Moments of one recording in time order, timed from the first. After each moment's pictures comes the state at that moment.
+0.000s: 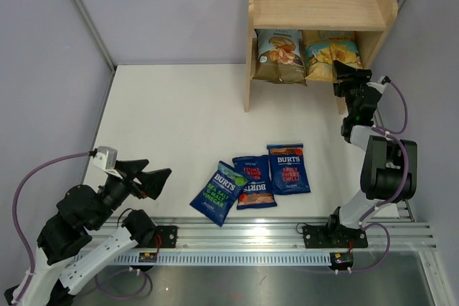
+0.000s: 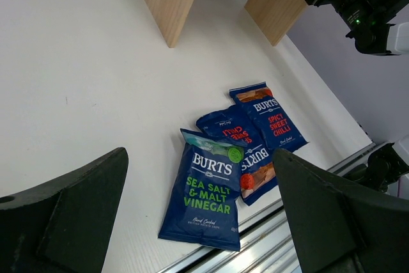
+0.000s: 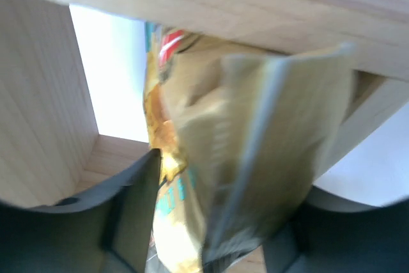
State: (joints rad) left arm -0.81 0.12 0.81 -0.79 -0.24 -0.44; right arm -0.18 1.67 0.85 0.94 -0.17 1.39
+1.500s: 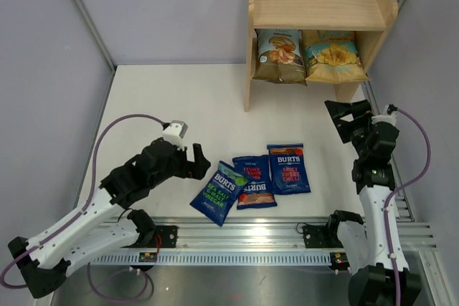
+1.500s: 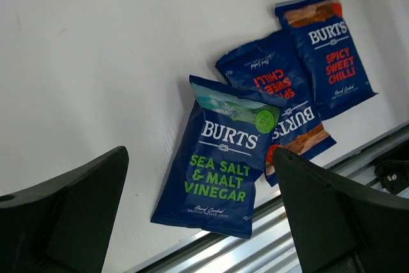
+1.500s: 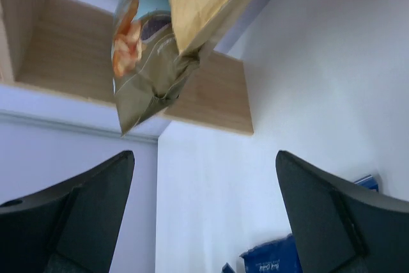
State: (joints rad) left arm -0.81 0.69 0.75 -0.62 -0.19 -0.51; right arm -0.19 0.78 0.63 0.02 -0.27 1.03
